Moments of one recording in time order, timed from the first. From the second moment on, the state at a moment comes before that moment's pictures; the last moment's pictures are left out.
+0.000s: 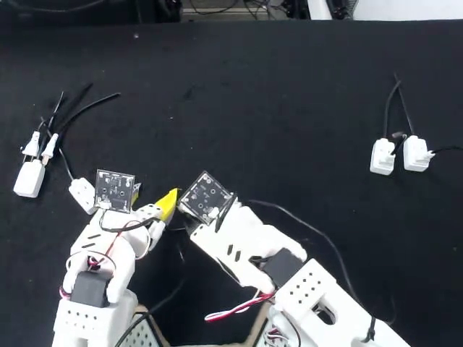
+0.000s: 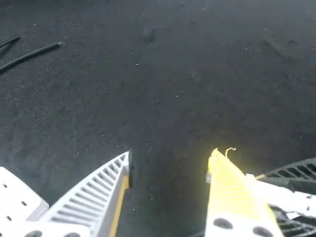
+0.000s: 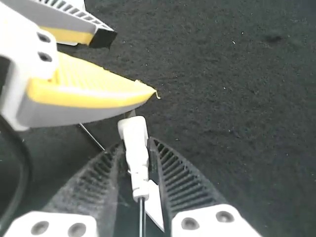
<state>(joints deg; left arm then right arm) 5.9 -104.0 92.3 49.9 -0.2 -41.1 -64.2 81.7 28.9 9.5</state>
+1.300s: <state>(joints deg) 5.9 -104.1 92.3 49.8 -0.2 -41.1 -64.7 84.4 24.4 -0.9</state>
